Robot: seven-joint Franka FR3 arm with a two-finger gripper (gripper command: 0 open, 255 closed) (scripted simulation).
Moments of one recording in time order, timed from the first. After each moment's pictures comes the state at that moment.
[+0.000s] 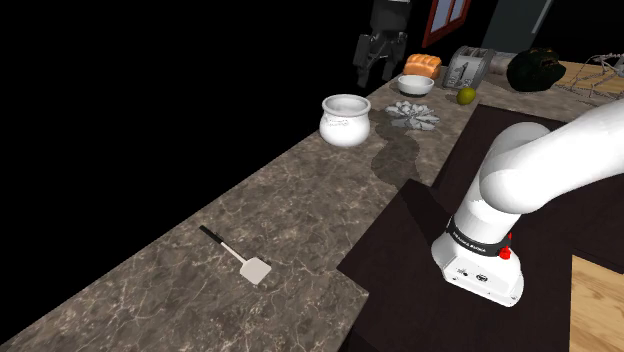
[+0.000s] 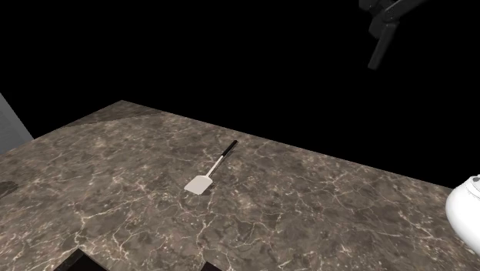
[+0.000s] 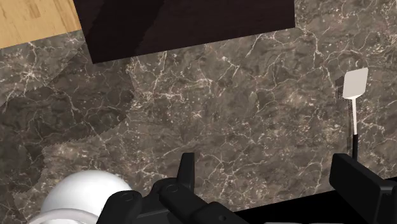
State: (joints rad) arm 0.02 -0.77 -0.01 -2.37 0.06 1.66 0.17
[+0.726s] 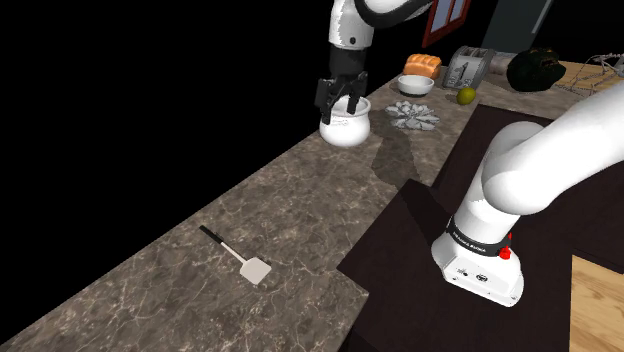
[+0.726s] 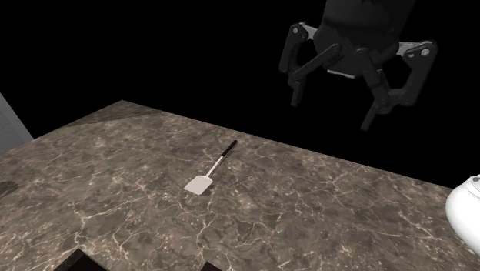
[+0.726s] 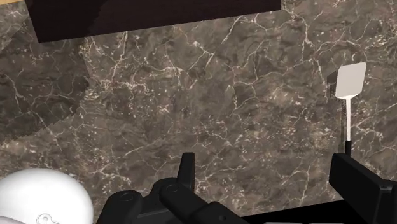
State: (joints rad) arm 0.08 -0.61 0.12 -2.45 0.12 1.91 0.27
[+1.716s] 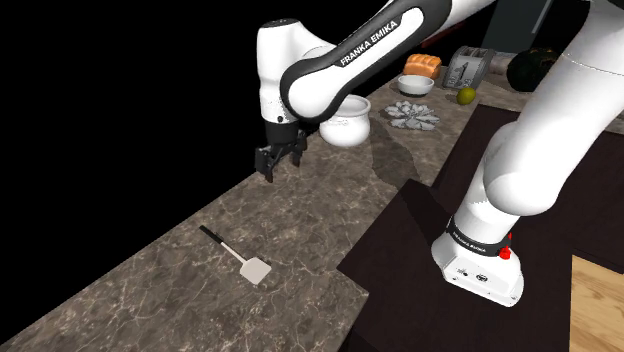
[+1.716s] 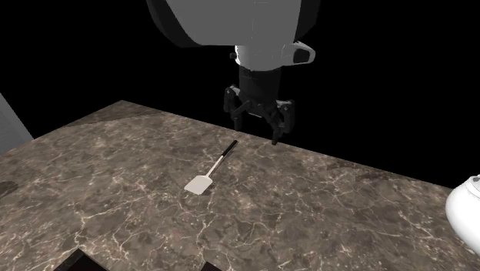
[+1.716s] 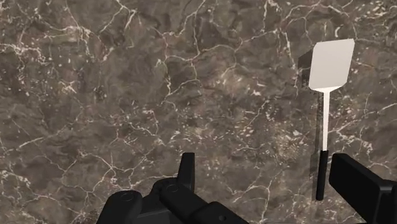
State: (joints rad) arm 0.13 -0.13 0.34 -2.35 0.06 2.30 0.49
